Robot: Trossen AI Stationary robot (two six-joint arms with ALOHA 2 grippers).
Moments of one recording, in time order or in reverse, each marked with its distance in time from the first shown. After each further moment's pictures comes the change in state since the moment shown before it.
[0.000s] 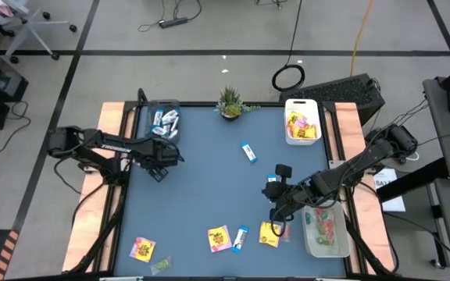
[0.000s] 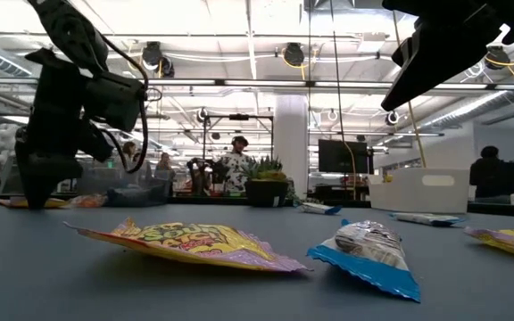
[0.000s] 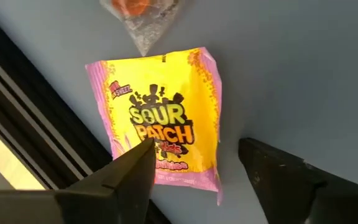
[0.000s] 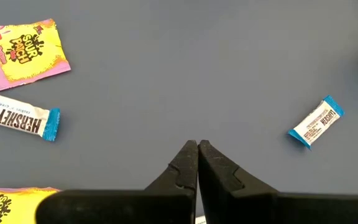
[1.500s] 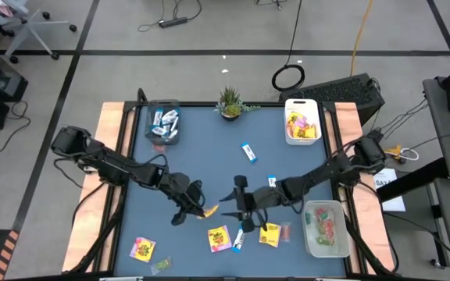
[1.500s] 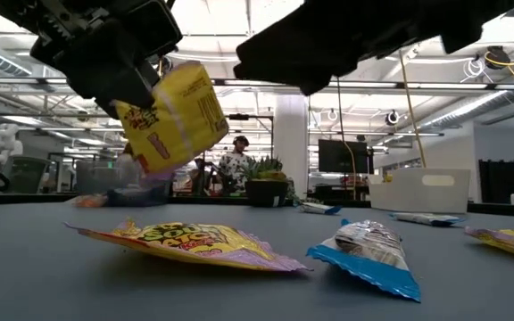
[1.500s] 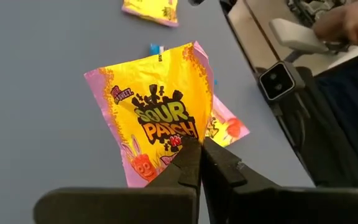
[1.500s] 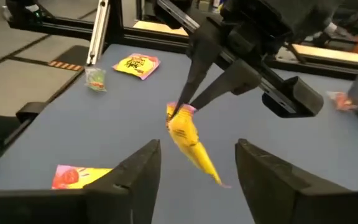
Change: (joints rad) left arm -0.455 0.034 0.046 1.247 0.551 0.373; right arm -0.126 0.375 0.000 1.021 -0.295 -0.451
